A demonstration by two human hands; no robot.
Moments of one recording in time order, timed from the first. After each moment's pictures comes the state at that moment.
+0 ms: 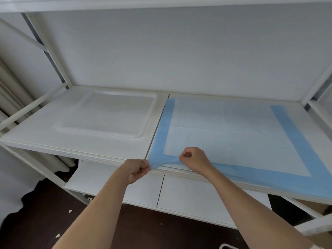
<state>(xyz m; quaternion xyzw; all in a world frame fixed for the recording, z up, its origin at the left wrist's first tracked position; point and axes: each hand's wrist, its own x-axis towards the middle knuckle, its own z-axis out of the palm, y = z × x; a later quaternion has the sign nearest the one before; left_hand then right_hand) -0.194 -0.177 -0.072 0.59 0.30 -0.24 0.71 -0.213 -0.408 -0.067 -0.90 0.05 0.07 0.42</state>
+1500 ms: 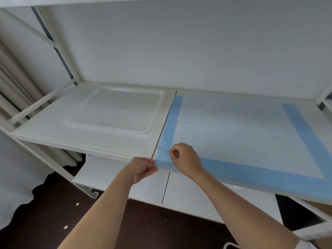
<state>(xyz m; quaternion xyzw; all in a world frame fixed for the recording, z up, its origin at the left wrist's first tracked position) -0.203 -0.166 -0.072 0.63 0.25 -0.25 0.69 -0.214 -0.346 -0.065 -0.94 -0.07 -0.05 0.34</state>
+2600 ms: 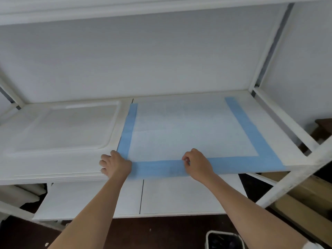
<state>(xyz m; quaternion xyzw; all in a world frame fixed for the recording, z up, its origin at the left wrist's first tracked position) -0.197 -0.252 -0.057 0.94 0.22 -0.01 0.25 -0.274 -0.493 -0.083 -0.96 0.08 -0.03 0.27</state>
